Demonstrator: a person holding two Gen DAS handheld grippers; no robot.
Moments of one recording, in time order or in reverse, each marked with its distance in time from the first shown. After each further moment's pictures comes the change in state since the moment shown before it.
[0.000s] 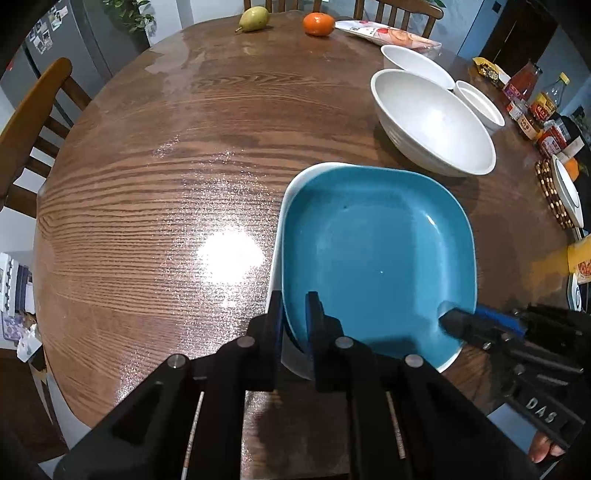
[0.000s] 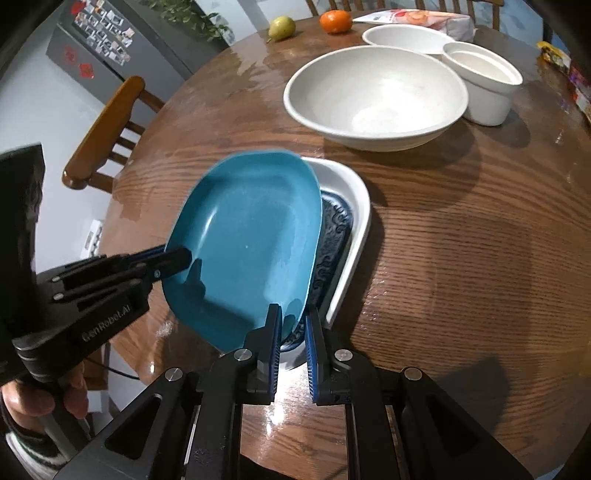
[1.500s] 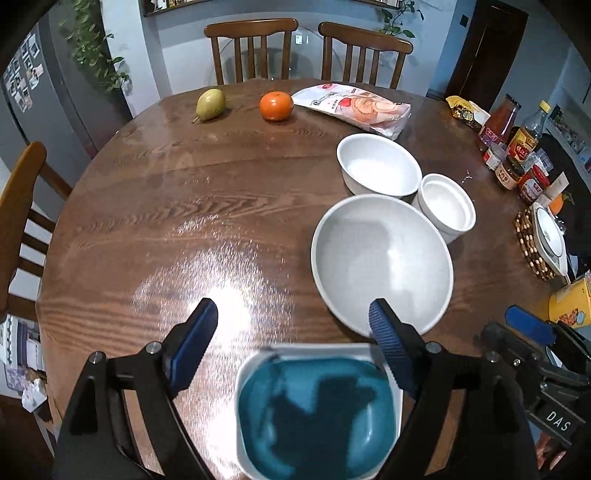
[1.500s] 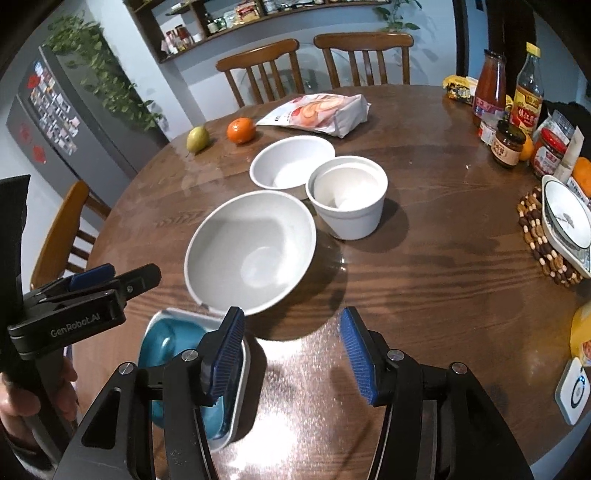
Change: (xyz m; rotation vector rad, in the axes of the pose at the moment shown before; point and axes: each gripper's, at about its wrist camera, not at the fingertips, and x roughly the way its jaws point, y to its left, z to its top) left arm -0.027 -0.041 0.106 0.087 -0.173 -0.028; right arm -0.078 -0.050 0.055 0.176 -0.288 -0.200
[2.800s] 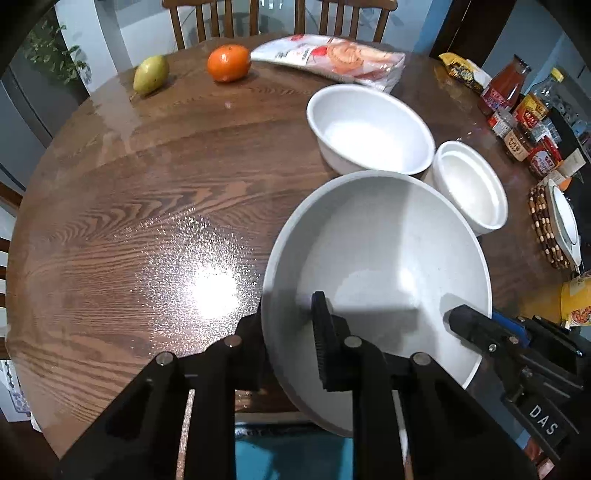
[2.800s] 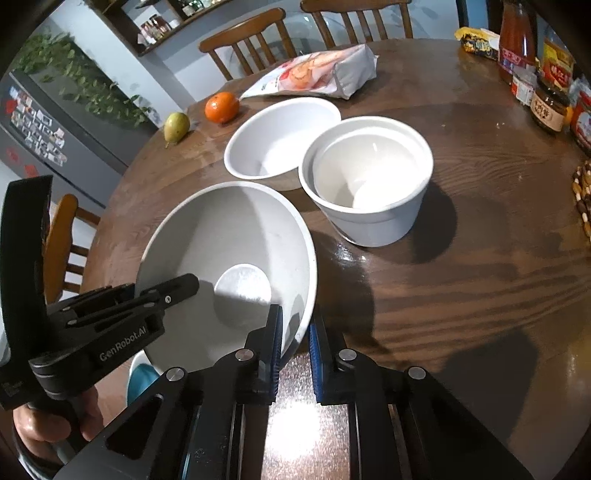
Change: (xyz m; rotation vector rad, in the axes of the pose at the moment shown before) left arm 0.078 -0.027 0.032 0.071 0.138 -0.066; right arm 0.072 -0.018 0.027 0.083 0.104 0.080
